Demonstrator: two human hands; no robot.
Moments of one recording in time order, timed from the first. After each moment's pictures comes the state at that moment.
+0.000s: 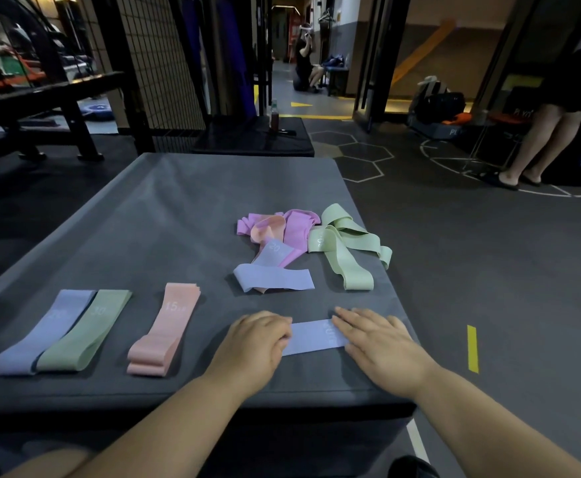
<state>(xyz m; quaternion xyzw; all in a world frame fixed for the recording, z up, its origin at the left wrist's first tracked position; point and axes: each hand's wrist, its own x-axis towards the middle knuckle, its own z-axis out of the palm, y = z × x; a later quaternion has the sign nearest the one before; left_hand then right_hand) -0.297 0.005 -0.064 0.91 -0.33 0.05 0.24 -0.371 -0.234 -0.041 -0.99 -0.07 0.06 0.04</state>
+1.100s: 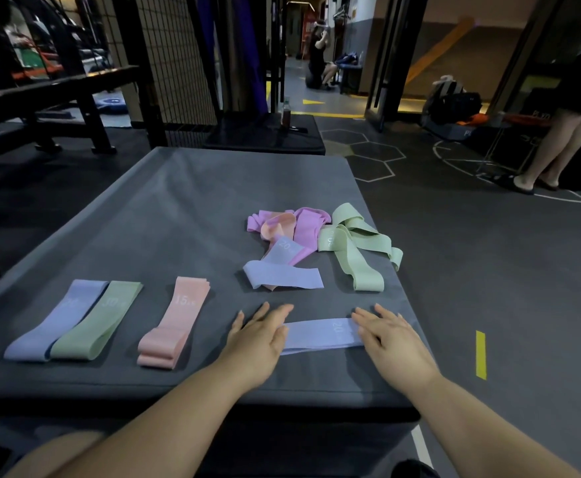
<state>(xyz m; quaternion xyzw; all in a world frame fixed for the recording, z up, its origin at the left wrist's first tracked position) -0.298 0.003 -0.052 0.93 -0.23 -0.12 0.24 -0.362 -0.233 -0.056 -0.98 0.06 -0.01 0.18</state>
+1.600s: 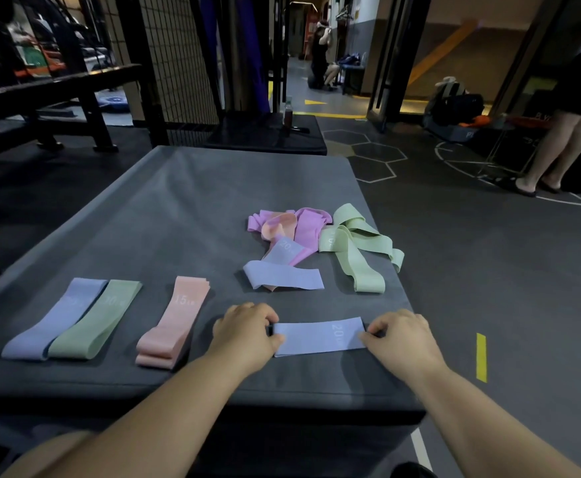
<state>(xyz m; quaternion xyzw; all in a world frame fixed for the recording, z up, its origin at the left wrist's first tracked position) -0.291 0.005 -0.033 0.97 -0.13 -0.06 0.21 -0.355 -0.234 -0.044 -0.96 0.20 -0.01 0.21</state>
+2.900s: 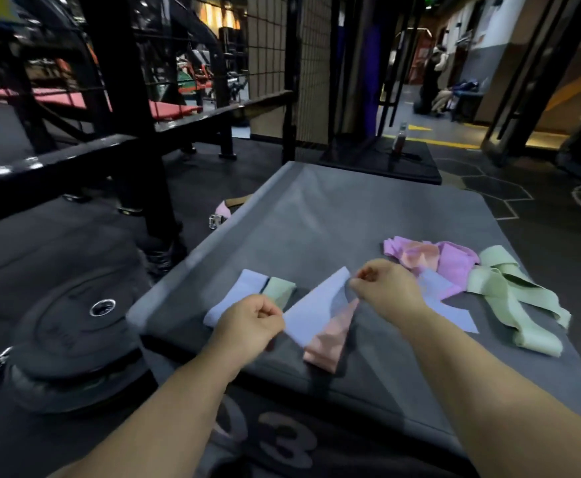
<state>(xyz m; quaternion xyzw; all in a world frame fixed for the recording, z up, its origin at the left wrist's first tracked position) -0.300 0.216 -0.003 0.84 0.10 0.00 0.53 -0.230 -0.005 0.023 -0.94 0.03 -0.05 0.33</state>
